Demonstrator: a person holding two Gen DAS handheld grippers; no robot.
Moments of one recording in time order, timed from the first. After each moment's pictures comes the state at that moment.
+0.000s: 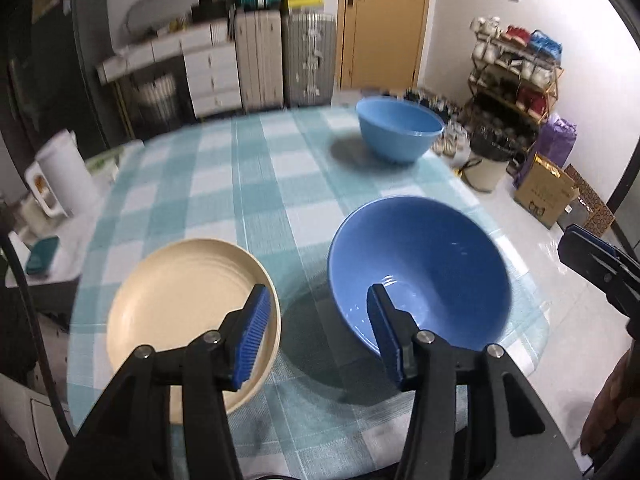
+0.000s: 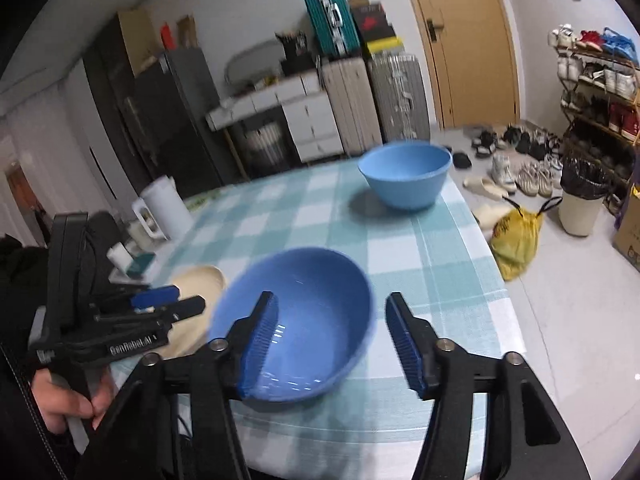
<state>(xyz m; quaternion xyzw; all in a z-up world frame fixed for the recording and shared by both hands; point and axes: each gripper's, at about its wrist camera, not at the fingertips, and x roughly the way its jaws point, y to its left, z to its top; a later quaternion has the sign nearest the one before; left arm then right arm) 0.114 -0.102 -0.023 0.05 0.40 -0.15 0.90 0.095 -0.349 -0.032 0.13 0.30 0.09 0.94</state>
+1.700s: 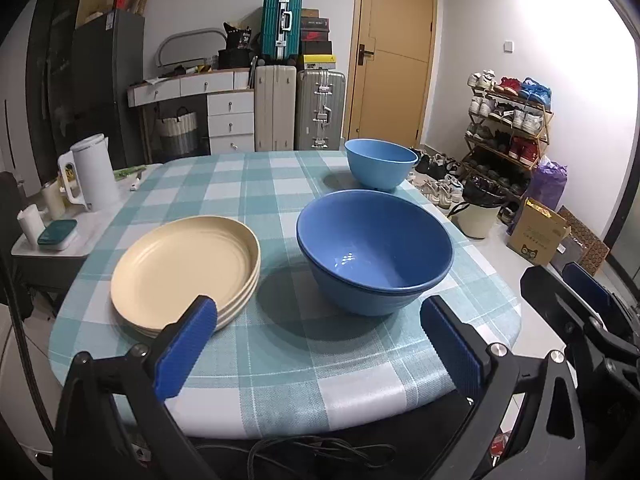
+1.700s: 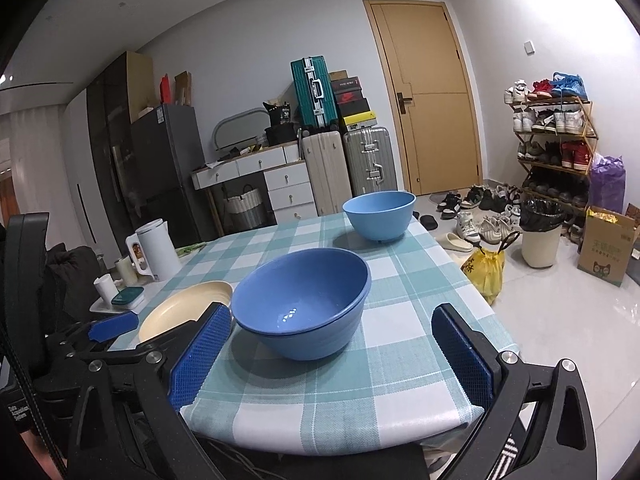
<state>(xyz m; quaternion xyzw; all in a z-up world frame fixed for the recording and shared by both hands) 0.008 -0.101 -0.045 0.00 0.30 -0.13 0.94 -0.033 -0.312 -0.066 0.10 0.18 0.01 0.98</state>
